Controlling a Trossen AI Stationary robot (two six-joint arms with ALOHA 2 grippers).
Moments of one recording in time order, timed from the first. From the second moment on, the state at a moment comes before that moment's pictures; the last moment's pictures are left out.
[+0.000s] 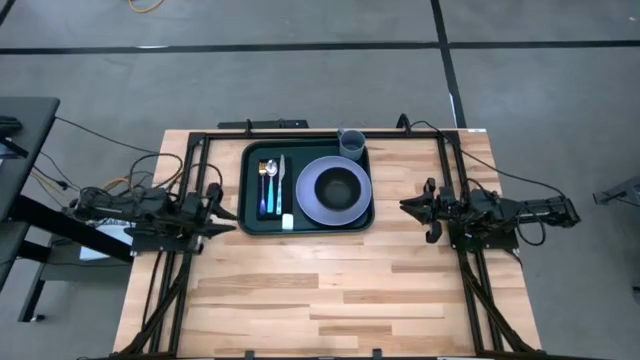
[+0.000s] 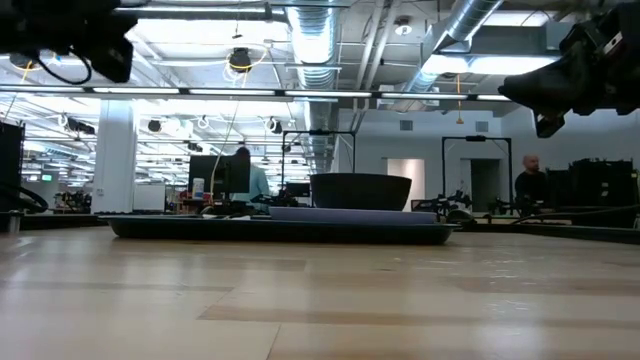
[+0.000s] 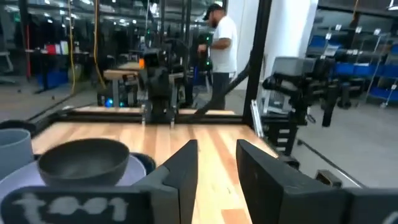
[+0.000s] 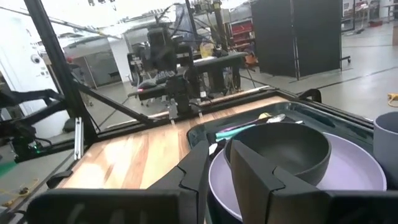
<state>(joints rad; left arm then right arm) -0.18 0.04 0.19 -0.08 -0.01 -0.09 0.08 0.01 0.01 0.03 0.18 0.18</state>
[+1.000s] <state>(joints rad) -0.14 0.03 0.01 0.02 -0.01 0.24 0.08 0.02 0.01 0.03 0.18 0.18</state>
